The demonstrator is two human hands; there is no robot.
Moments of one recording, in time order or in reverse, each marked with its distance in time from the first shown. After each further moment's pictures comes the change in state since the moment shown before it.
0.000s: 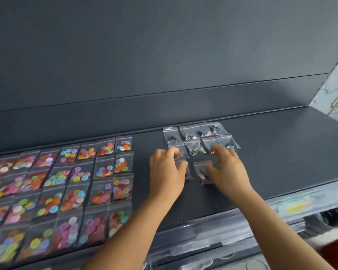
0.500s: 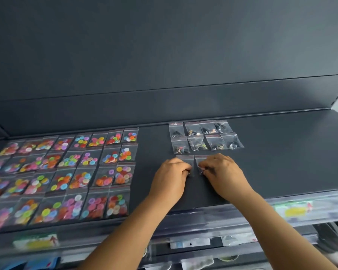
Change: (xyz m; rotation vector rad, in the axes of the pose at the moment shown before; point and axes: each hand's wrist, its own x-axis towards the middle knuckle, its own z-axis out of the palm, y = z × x) left_hand -0.031 0.008 0.006 0.114 -0.129 0.191; right_hand -0.007 0.021 -0.002 -0.130 -0.166 -0.375
